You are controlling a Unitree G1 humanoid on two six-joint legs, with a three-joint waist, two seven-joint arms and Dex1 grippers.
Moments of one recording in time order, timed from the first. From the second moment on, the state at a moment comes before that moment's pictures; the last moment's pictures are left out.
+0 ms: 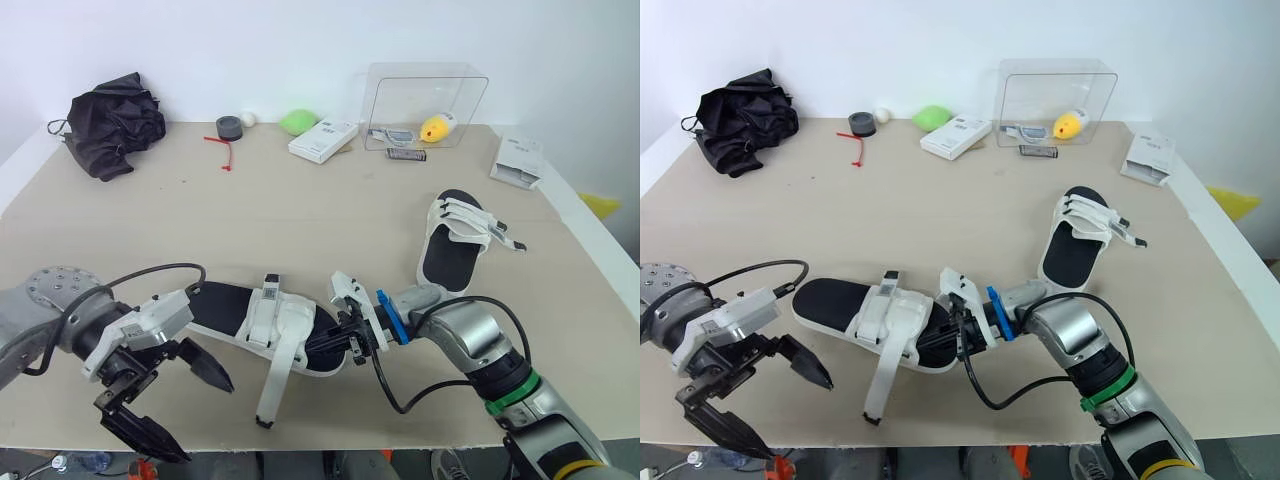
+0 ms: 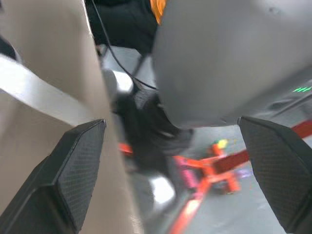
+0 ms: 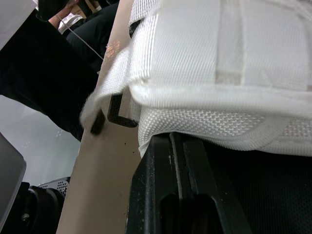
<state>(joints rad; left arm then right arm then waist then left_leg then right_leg) -0.27 1.36 -0.20 -0.41 -0.97 0.62 -1.60 -0.56 -0.50 0.43 -0.11 0.45 0.82 1.20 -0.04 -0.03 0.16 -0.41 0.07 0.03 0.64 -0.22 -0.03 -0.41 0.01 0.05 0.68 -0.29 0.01</state>
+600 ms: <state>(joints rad) -0.21 1.04 -0.19 -0.31 -0.90 0.88 -1.31 -0.55 -0.50 0.43 -0.12 0.45 0.83 1.19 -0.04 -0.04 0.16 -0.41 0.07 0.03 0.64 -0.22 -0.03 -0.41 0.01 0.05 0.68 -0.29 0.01</state>
